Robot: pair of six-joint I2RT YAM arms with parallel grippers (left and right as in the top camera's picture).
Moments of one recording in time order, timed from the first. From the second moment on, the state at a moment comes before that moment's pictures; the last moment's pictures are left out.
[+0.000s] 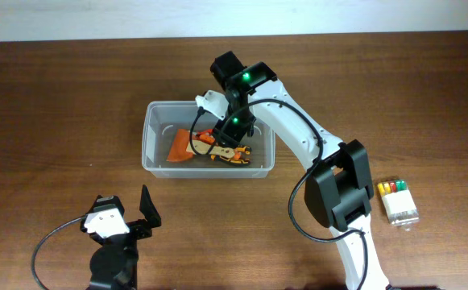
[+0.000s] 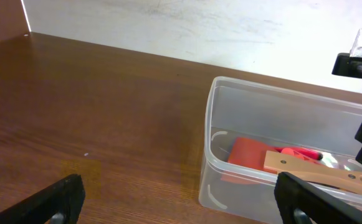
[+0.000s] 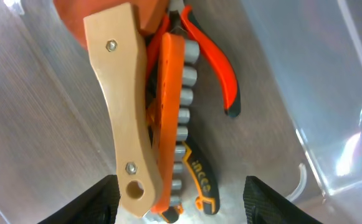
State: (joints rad) left arm -0.20 0.02 0.10 -0.29 -0.33 -0.22; right arm 0.54 2.32 2.12 -1.22 -0.21 -0.45
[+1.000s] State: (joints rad) left arm -0.20 0.02 0.10 -0.29 -0.33 -0.22; right arm -0.10 1.64 1.87 -1.68 0.01 -0.03
